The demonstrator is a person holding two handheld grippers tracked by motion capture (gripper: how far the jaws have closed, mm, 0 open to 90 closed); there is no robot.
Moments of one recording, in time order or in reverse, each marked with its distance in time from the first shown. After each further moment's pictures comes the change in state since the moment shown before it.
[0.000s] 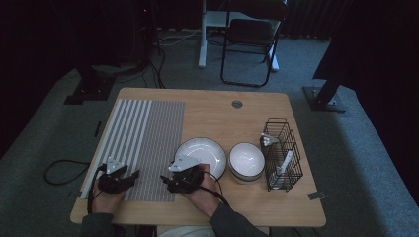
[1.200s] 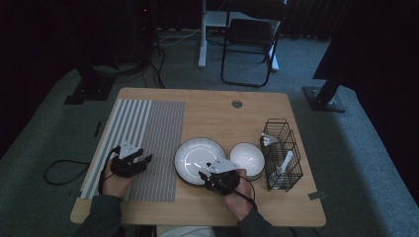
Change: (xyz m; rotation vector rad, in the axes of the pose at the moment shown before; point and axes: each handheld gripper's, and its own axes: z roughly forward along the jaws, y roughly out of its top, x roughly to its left) left arm -0.028 0.075 0.003 -0.097 -0.100 0.154; right arm -0.040 -0.053 -0.064 0.056 -0.176 0.054
